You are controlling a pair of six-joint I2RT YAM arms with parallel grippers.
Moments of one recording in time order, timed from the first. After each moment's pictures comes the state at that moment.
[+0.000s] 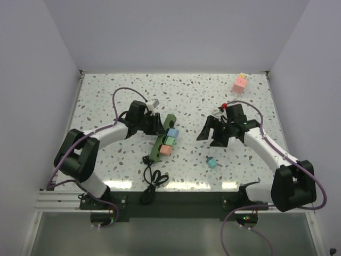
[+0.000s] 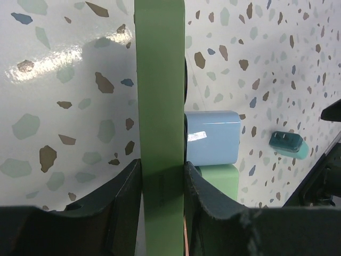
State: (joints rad) left arm -0.45 1.63 0.89 -0.03 0.42 -0.42; right arm 0.27 1.28 0.85 -0.61 -0.41 0.59
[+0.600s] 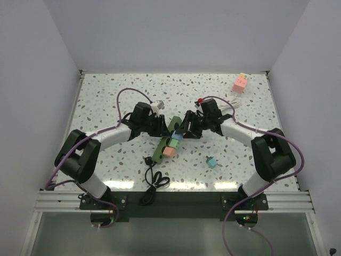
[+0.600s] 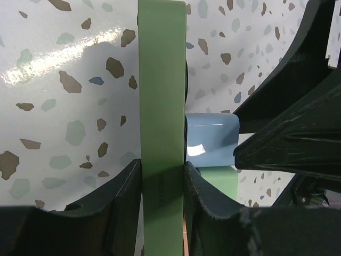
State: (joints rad) left arm -0.52 1.62 0.89 0.00 0.42 -0.46; right arm 0.46 1.63 0.97 -0.19 -0.52 0.82
